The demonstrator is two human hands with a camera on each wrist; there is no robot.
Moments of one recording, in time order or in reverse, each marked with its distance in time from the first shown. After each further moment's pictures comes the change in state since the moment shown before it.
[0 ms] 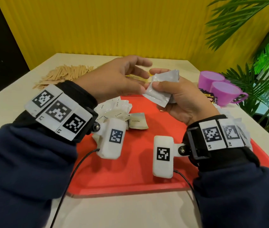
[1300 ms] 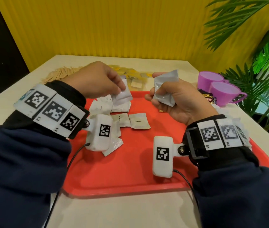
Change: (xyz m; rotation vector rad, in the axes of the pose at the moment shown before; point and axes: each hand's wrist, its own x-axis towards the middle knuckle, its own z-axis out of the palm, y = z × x) left_hand 0.001 -0.009 -0.021 0.462 0.206 -0.204; right_hand 0.001 -0.002 -0.001 0.031 0.062 0.076
